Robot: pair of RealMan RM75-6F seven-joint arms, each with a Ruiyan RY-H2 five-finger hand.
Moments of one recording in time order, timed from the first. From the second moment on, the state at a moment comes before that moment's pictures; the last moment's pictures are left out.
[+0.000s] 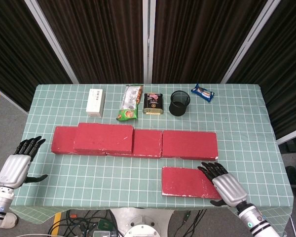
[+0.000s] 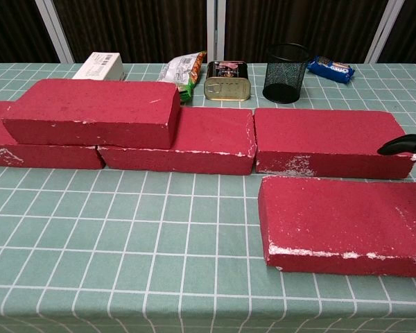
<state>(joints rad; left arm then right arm) -0.26 -1.04 0.10 -1.72 1.45 1.39 -0.06 0.26 -1.04 -0.05 -2.02 -1.53 1.02 -0.29</state>
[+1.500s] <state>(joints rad) -0.20 -1.02 0.05 -1.67 1.52 1.36 -0.21 0.40 -1.18 -0.03 -2.00 -1.30 0.98 -0.33</state>
